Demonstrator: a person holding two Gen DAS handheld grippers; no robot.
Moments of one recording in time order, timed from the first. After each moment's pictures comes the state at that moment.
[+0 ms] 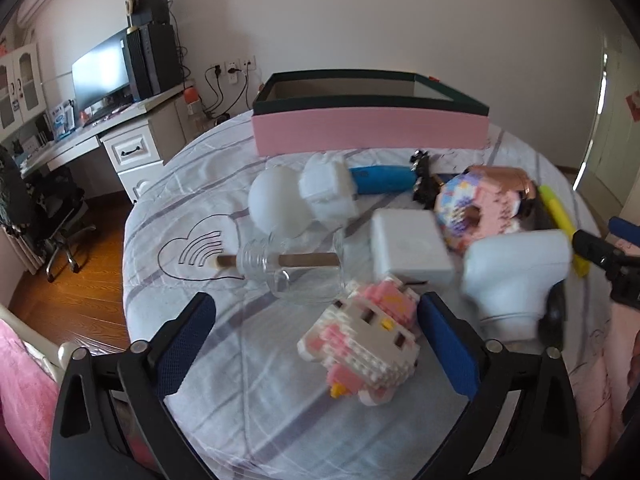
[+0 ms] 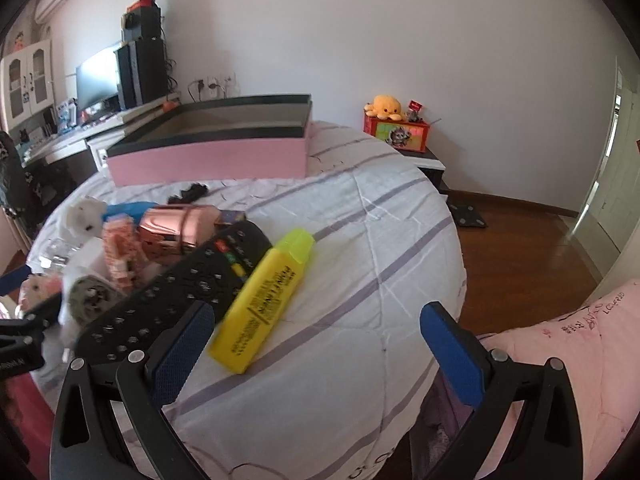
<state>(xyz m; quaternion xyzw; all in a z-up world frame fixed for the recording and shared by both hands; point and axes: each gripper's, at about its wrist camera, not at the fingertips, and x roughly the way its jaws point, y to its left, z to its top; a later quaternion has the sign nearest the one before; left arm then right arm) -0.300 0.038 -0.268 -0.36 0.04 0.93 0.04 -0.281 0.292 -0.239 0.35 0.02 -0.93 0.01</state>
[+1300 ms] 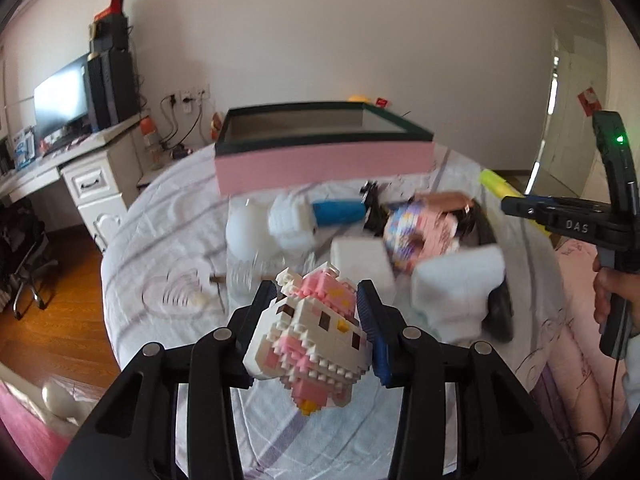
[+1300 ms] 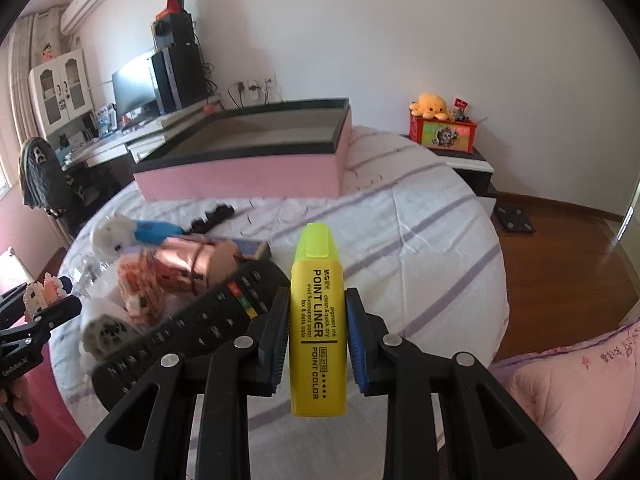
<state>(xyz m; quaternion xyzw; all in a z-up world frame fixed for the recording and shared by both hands) -0.285 0.031 -0.233 -0.31 0.05 0.94 0.14 -0.310 0.301 -0.222 0.34 -0.01 -0.93 0.11</state>
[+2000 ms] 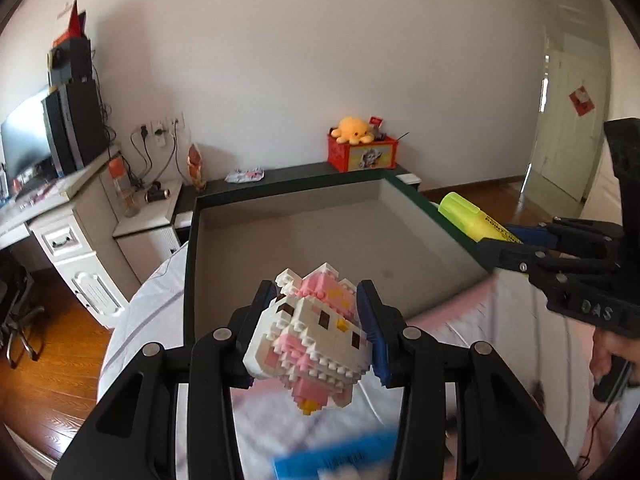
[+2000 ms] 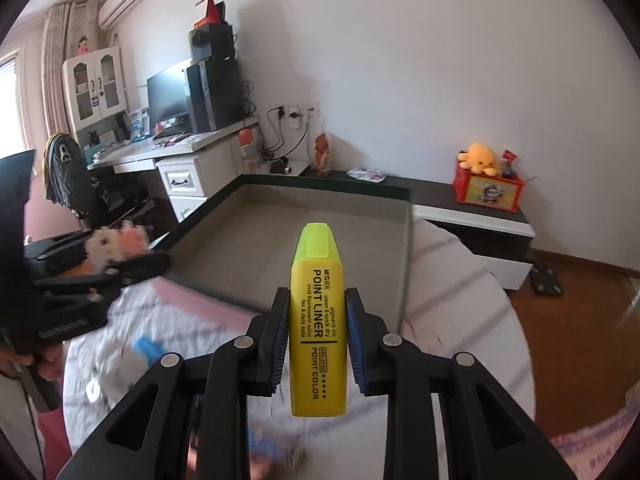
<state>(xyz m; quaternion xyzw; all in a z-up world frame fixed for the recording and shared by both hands) -0.496 0.063 -0.175 -0.31 0.05 0.93 0.17 -0.462 0.240 -0.161 0.32 0.03 -0.93 0.19</state>
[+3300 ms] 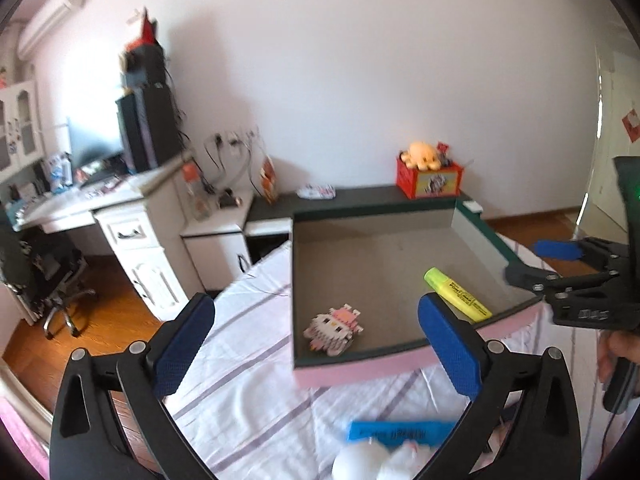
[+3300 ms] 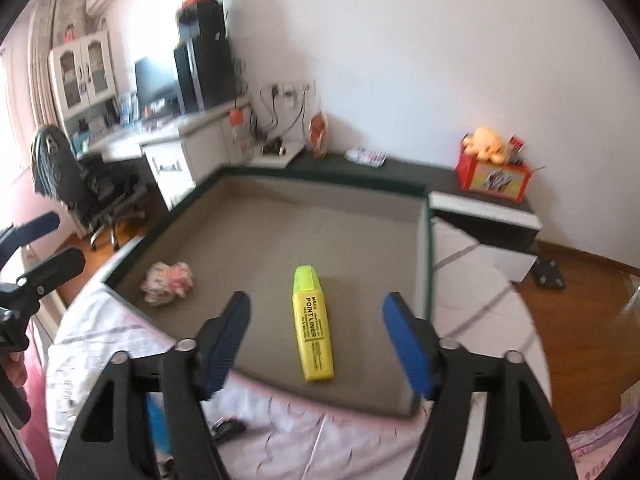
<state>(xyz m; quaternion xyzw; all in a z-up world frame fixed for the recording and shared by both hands) -0.435 0.008 -0.143 -0.25 0.05 0.97 0.04 -0.477 0.231 -0.161 0.33 0.03 -0.93 0.17</state>
